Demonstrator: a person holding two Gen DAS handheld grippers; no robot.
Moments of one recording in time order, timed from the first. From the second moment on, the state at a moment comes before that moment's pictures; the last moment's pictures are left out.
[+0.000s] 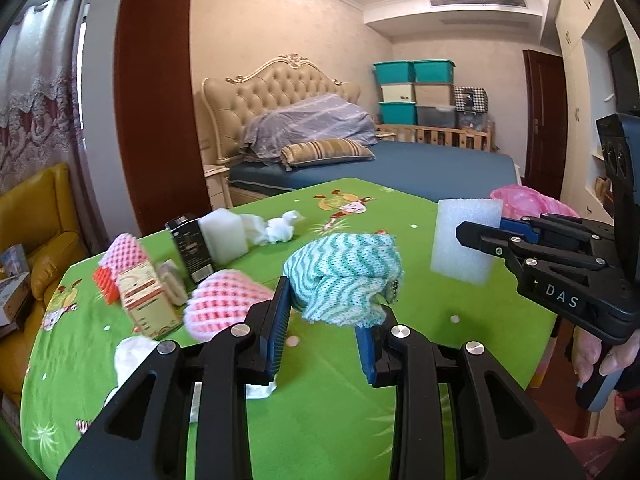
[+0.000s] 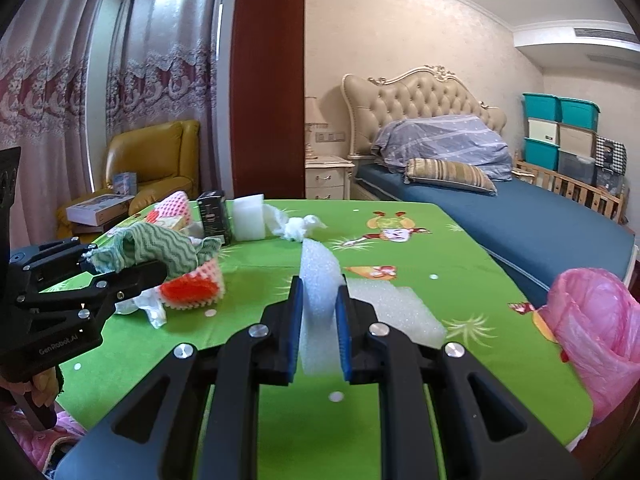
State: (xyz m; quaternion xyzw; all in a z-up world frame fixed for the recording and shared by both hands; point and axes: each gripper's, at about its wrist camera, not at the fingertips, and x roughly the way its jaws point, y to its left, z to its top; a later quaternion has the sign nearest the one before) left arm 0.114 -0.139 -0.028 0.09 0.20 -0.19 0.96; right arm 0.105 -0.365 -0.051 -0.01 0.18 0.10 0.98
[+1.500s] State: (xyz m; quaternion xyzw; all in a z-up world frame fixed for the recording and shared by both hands) left arm 0.205 -0.469 -0.007 0.09 0.24 -0.44 0.86; right arm 0.101 -0.680 -0.072 0.06 0.17 -0.12 0.98
